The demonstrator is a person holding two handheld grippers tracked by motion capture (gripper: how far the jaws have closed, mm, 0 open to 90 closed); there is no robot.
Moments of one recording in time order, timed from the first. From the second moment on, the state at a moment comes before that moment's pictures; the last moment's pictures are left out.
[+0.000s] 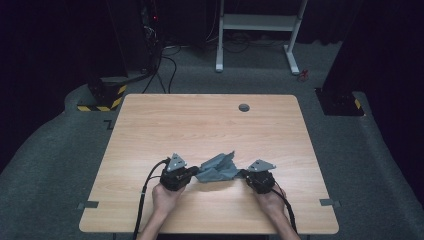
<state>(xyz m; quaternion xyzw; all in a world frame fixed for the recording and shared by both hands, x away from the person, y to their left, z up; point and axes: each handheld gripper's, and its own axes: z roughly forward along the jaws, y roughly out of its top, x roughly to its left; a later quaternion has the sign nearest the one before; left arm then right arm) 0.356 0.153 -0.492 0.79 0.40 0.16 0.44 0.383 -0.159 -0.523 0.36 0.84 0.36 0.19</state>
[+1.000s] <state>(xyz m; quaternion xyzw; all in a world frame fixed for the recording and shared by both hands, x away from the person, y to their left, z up) 0.426 0.100 -0.490 0.80 0.42 0.17 0.38 0.371 -0.178 -0.509 0.33 0.82 0.44 0.16</state>
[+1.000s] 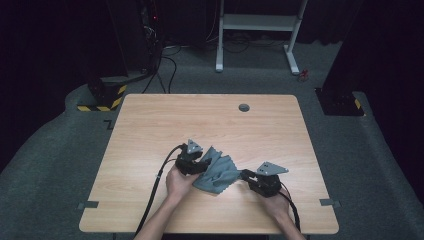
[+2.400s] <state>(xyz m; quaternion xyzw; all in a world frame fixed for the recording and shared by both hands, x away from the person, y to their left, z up) 0.427 0.126 -0.491 0.81 0.43 0.15 0.36 0.412 -0.143 -0.506 0.35 0.84 0.39 0.14</state>
